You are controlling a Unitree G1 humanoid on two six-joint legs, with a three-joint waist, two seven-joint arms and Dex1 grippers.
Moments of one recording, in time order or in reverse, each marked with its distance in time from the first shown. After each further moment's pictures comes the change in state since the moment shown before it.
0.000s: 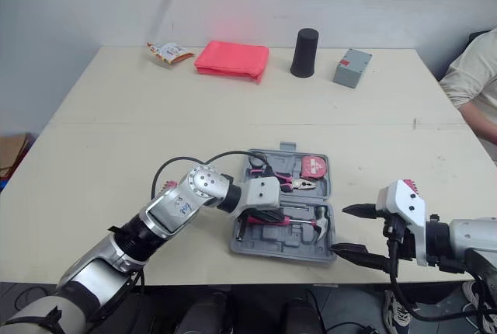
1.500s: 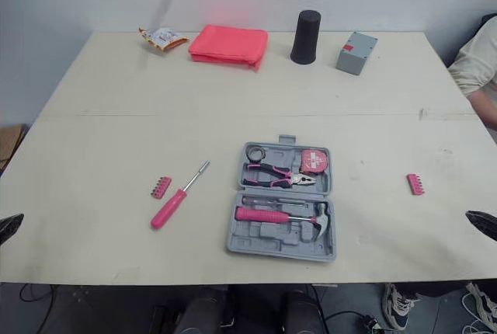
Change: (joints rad) left arm 1.054 0.344 1.715 -0.164 -0.519 0.147 0.149; right arm 0.030 0.008 -0.429 0.739 -0.212 -0.265 0.013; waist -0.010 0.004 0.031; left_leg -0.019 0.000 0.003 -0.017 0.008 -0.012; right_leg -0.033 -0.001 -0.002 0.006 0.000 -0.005
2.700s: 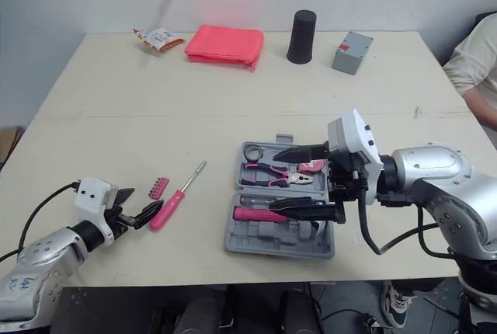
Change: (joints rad) left arm -0.236 -0.196 -0.761 -0.188 0.185 -0.086 0.398; right arm -0.722 0.099 0.748 -0.717 0.432 0.365 -0.045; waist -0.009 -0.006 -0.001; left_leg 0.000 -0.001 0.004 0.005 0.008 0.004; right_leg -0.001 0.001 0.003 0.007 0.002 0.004
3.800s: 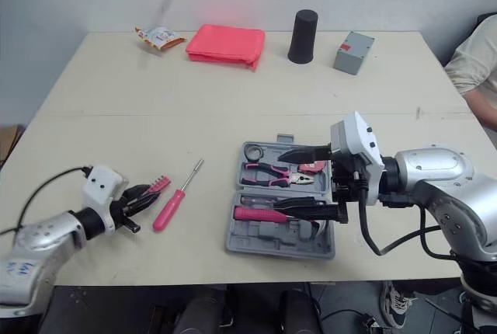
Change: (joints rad) left arm -0.083 0.214 -0.056 -0.097 -0.001 0.046 -0.146; right arm 0.030 -0.028 -0.012 0.009 -0.021 -0.006 0.020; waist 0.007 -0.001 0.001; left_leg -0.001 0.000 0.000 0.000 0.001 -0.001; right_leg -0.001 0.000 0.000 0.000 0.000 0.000
